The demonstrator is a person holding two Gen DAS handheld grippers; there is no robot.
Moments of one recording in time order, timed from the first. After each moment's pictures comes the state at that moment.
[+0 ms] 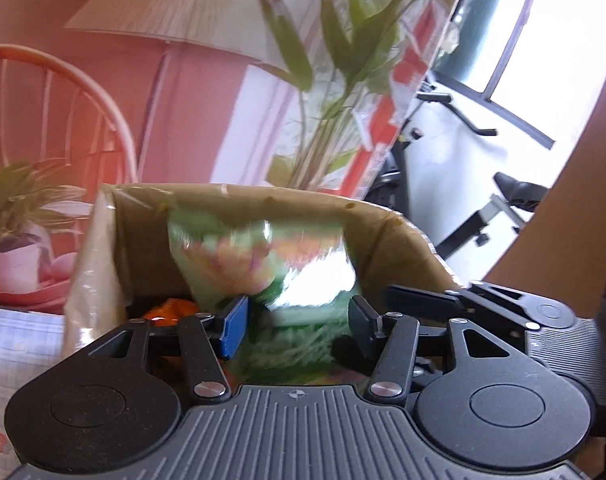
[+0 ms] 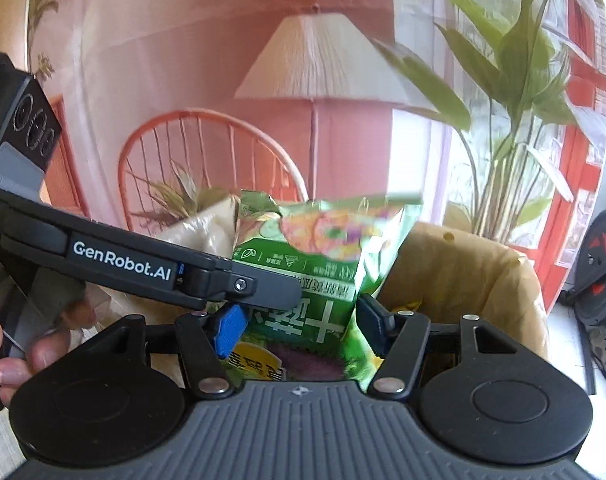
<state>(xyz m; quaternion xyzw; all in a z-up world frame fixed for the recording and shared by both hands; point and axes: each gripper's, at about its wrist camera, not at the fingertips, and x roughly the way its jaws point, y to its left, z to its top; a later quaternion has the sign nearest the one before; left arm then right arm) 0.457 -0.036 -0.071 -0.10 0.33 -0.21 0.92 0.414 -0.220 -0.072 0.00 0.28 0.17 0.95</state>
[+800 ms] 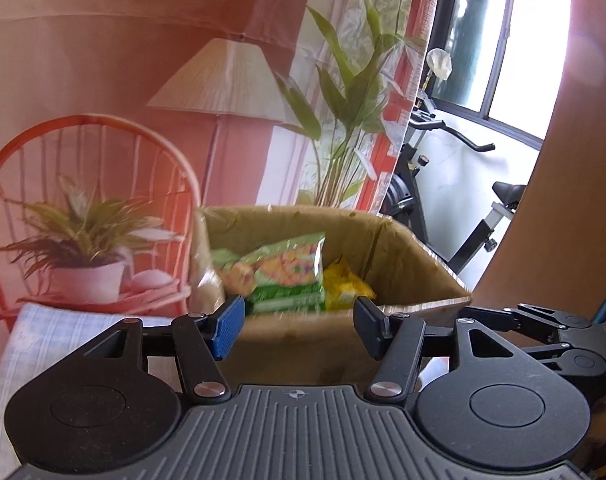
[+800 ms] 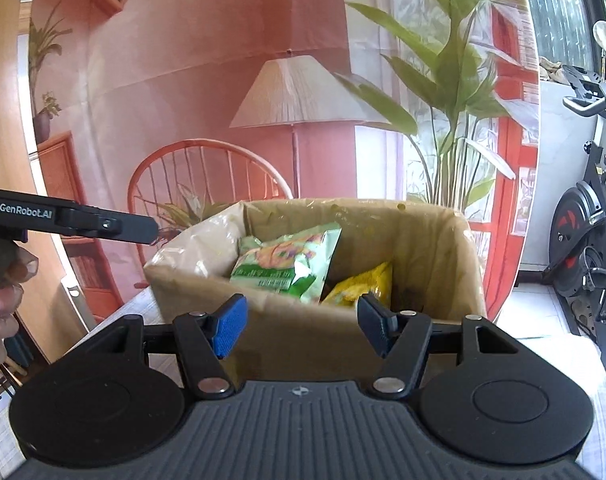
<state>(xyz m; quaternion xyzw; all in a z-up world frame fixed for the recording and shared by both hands) 0.309 0.010 -0.025 -0.06 0.26 -0.16 0.95 0.286 -0.236 -0.058 0.06 0.24 0.14 0.96</state>
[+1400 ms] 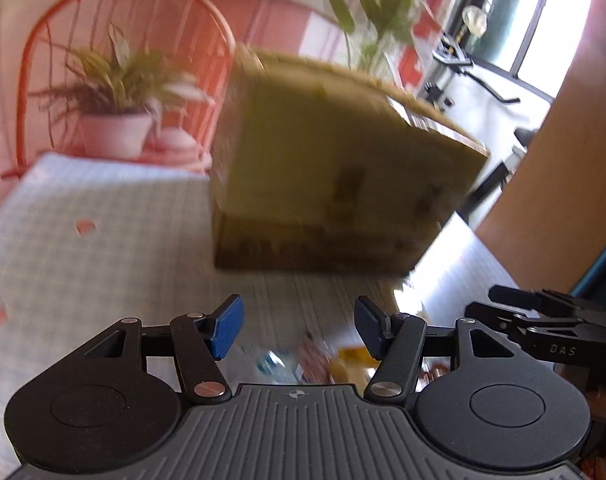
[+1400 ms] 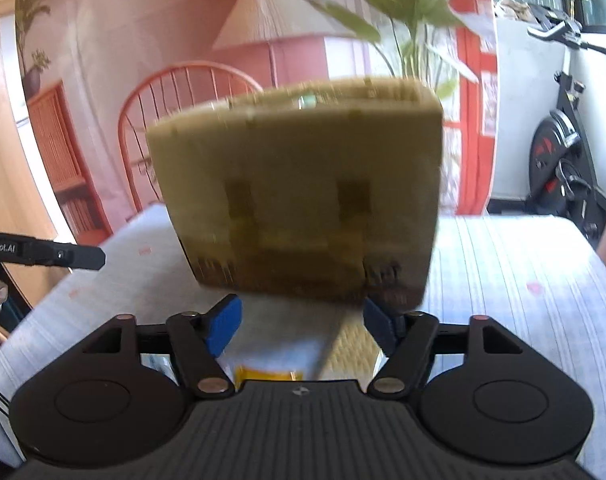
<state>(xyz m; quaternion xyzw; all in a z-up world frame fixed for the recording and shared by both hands) 0.236 0.009 -0.147 -0.09 0.36 -0.14 0.92 0.198 -0.236 -0.149 0.08 0.31 0.10 0.94</state>
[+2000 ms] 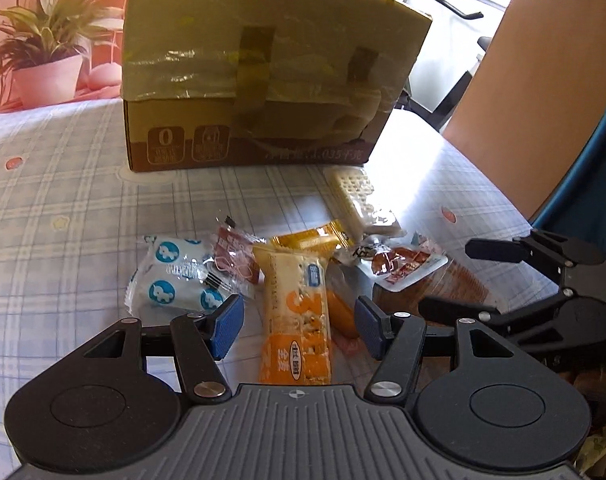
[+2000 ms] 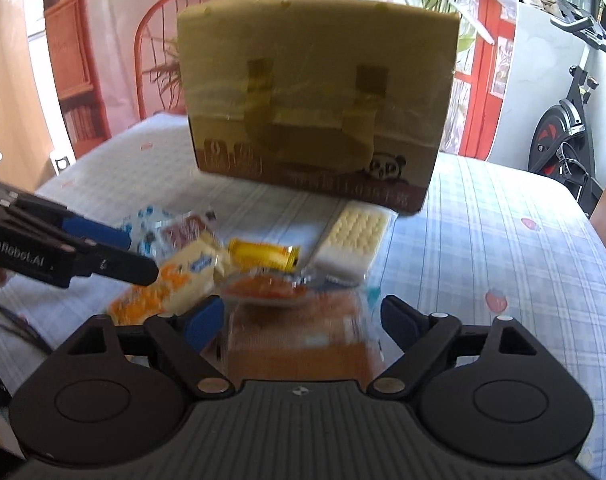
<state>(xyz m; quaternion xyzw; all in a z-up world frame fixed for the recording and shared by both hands) 0.216 -0.044 -0.204 -0.04 0.42 -0.20 0.88 0.151 -0.218 -0.197 0.00 0.37 0.12 0.92</state>
